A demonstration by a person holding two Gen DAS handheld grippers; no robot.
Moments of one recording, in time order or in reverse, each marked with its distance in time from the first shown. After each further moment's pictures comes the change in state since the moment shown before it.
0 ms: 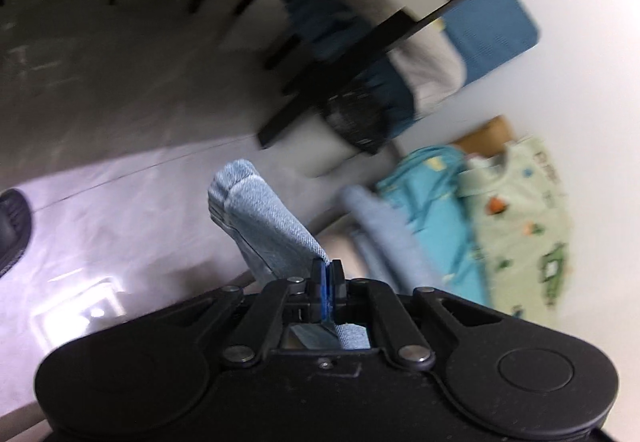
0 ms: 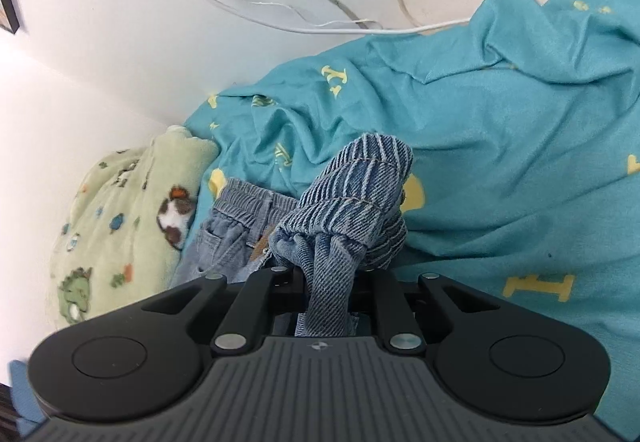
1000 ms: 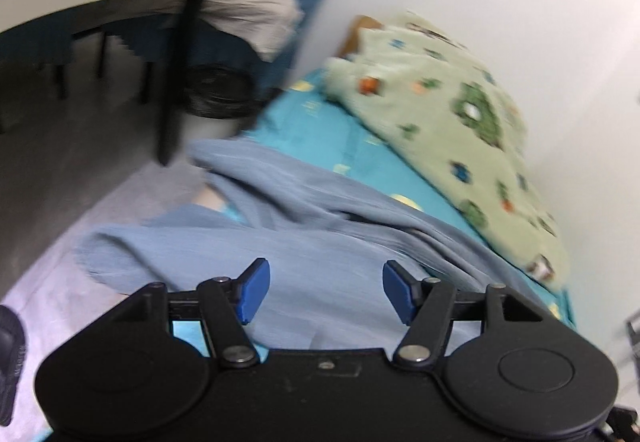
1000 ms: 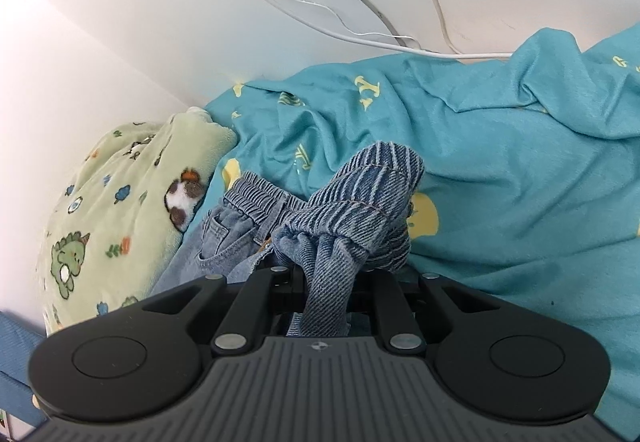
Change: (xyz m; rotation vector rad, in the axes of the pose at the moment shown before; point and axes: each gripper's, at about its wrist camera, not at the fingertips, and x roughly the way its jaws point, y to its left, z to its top) left arm -0.039 -0.149 -0.144 0.555 0.061 -0.125; right arm 0.001 0.011 0.002 -0.167 -0.024 0.014
